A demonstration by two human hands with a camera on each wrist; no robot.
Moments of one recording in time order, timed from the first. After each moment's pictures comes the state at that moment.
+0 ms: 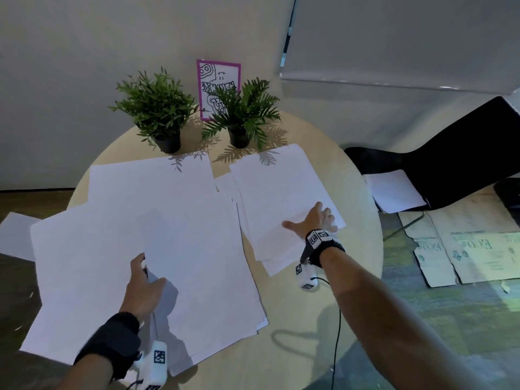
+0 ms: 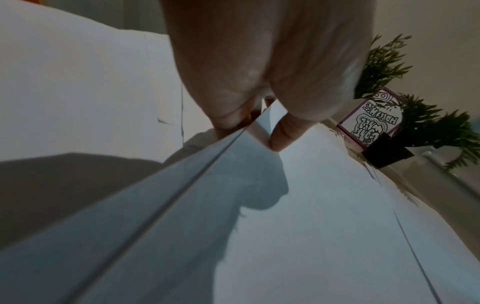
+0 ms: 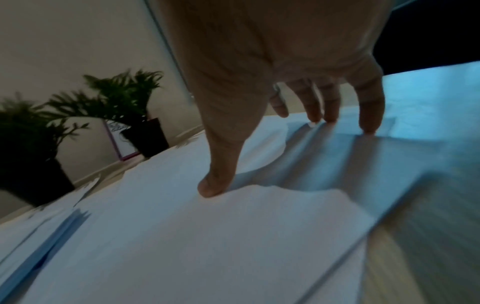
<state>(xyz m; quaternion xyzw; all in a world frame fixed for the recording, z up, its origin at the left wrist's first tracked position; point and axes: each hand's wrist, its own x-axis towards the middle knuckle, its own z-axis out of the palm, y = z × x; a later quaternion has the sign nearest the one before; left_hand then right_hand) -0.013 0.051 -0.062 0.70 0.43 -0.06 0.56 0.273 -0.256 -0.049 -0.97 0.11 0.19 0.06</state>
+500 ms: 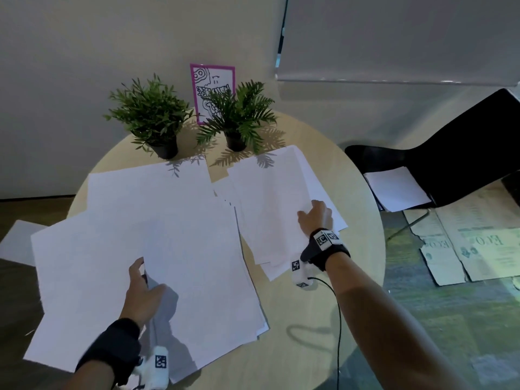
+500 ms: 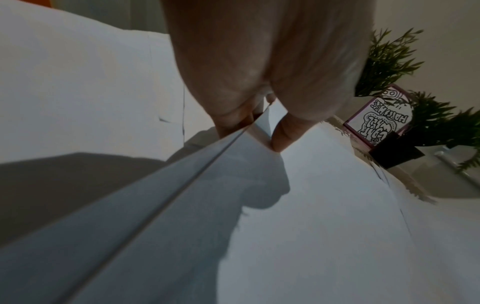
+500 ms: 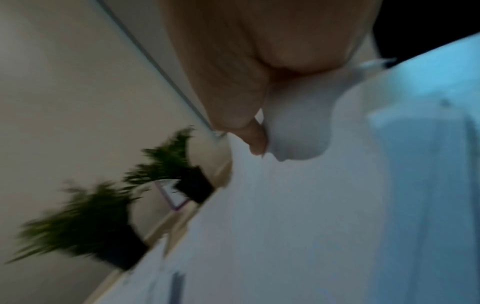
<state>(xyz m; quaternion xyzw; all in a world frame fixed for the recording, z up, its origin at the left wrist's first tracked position) -0.004 0.040 -0.047 0.70 0.42 -0.02 0.58 0.274 -0.258 -0.012 -0.94 0.12 0.16 0.26</state>
